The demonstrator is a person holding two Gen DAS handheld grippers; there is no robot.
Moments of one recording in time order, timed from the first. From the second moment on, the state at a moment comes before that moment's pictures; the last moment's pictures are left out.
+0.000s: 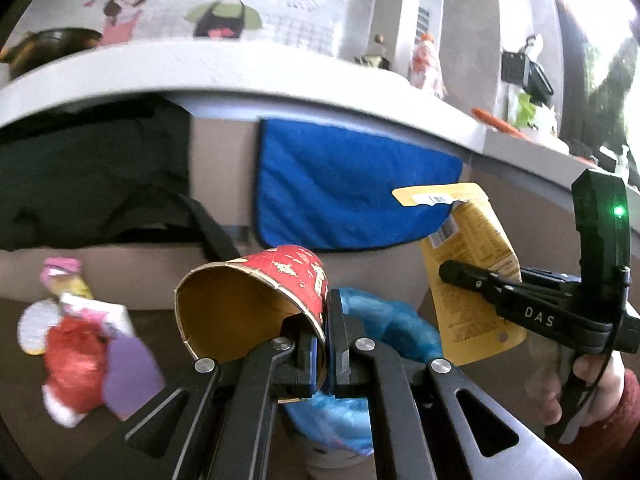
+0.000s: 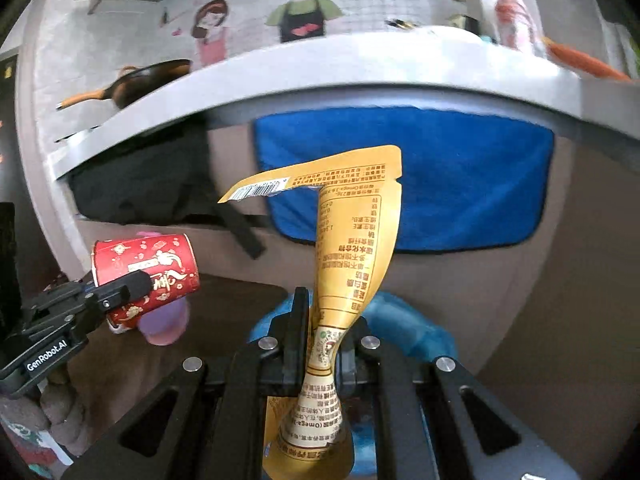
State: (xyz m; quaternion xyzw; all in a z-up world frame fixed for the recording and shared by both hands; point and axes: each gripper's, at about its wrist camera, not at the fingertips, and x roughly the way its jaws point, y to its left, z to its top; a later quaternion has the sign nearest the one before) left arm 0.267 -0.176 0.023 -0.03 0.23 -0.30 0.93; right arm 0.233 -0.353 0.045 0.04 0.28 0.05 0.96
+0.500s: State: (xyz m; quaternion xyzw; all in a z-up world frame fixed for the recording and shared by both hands) left arm 0.316 -0.219 -0.027 -0.03 0.29 -0.31 0.90; right arm 0.265 -0.395 -0.023 0.07 0.33 0.03 0.94
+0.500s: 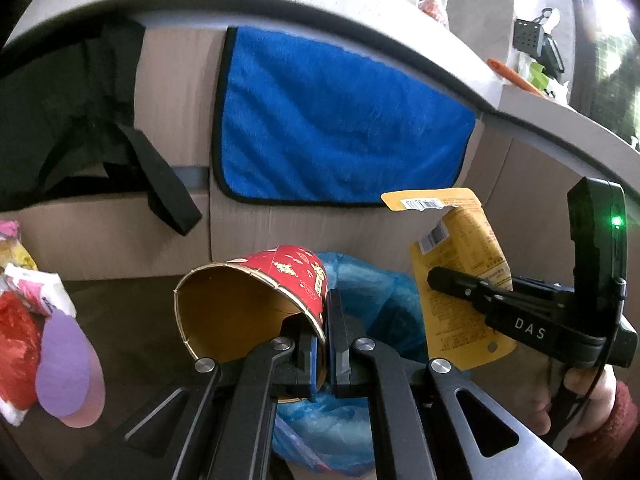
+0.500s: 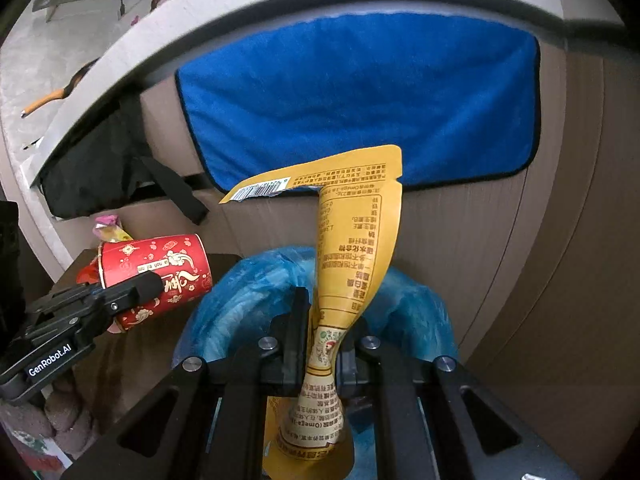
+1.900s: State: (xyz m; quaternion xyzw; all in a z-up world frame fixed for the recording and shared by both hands) left arm 0.292 0.021 -0.009 -0.11 0.31 -0.16 0.93; right arm 0.242 -0.265 0.018 -0.01 0.28 0.07 0.96
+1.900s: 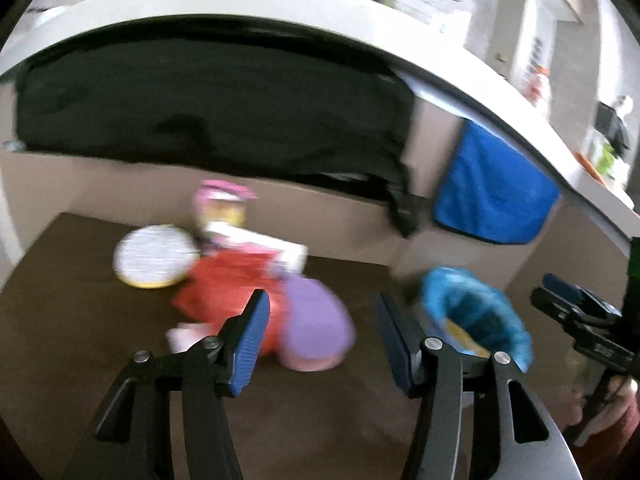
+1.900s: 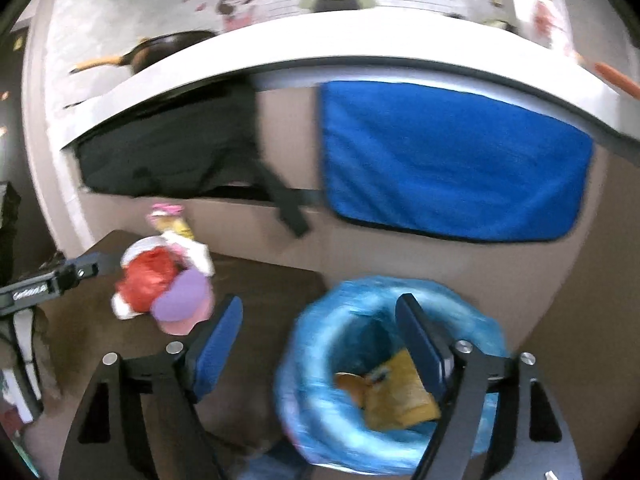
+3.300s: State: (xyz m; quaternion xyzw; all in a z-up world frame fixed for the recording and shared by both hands) left arm 0.299 0.194 -0.041 -0.23 0.34 -0.12 0.91; right arm 0.367 -0.068 -0.022 -0.06 0.37 0.18 0.91
